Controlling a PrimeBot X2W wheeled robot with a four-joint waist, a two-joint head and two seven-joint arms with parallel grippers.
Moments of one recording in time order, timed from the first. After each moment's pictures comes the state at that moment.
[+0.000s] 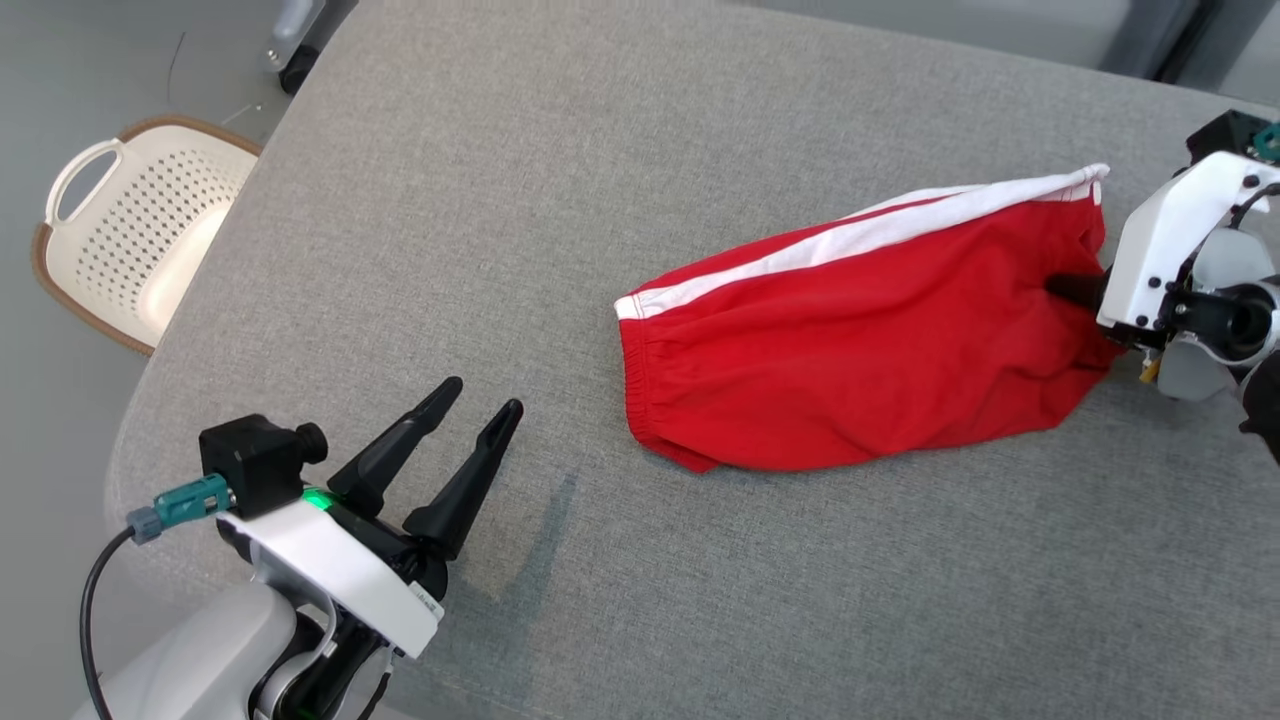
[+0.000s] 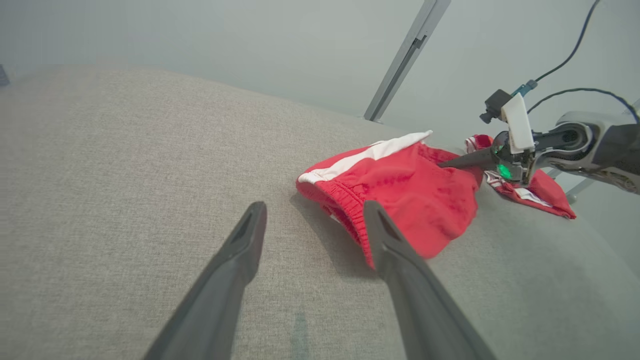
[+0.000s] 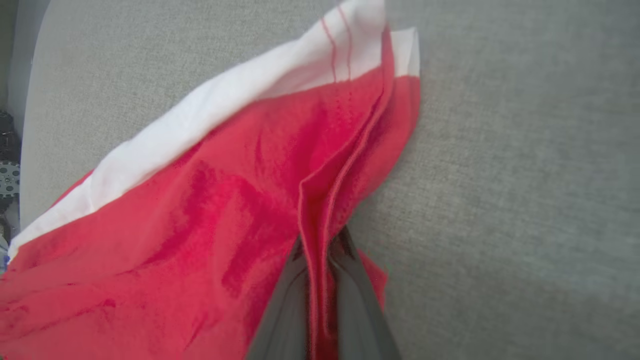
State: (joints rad) left arm -0.45 0.56 -0.84 0.12 -1.09 -0.10 -0.24; right arm -1.14 -0.38 0.90 1.16 1.32 0.13 0.57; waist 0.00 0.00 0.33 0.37
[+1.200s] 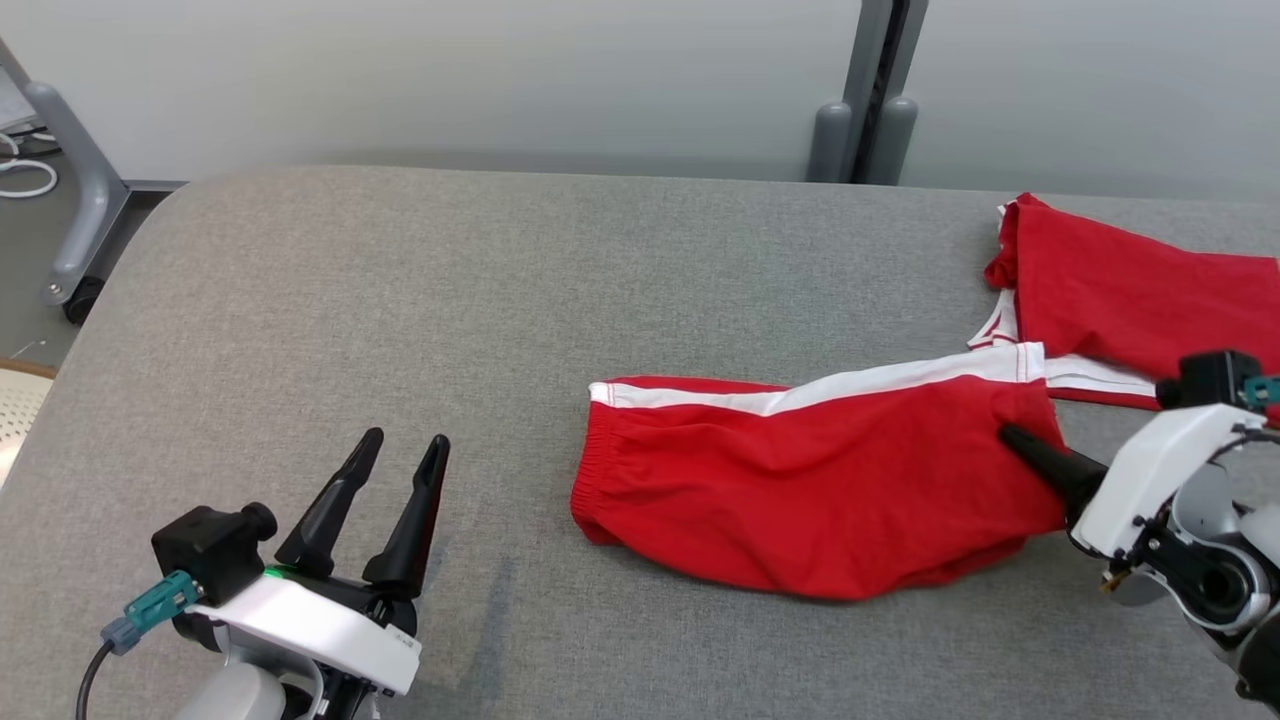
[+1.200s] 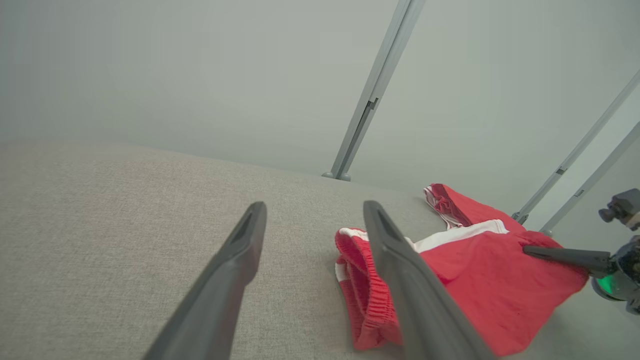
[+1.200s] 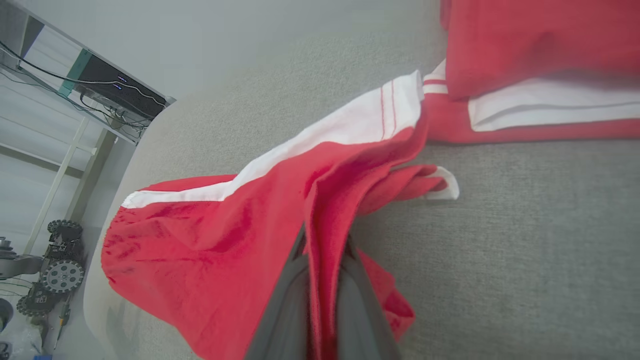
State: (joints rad) left arm -0.19 0.39 -0.49 0.16 -0.84 -0.03 -0.26; right arm -0.61 -0.57 0.85 0.57 1.45 0.13 0.17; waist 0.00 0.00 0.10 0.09
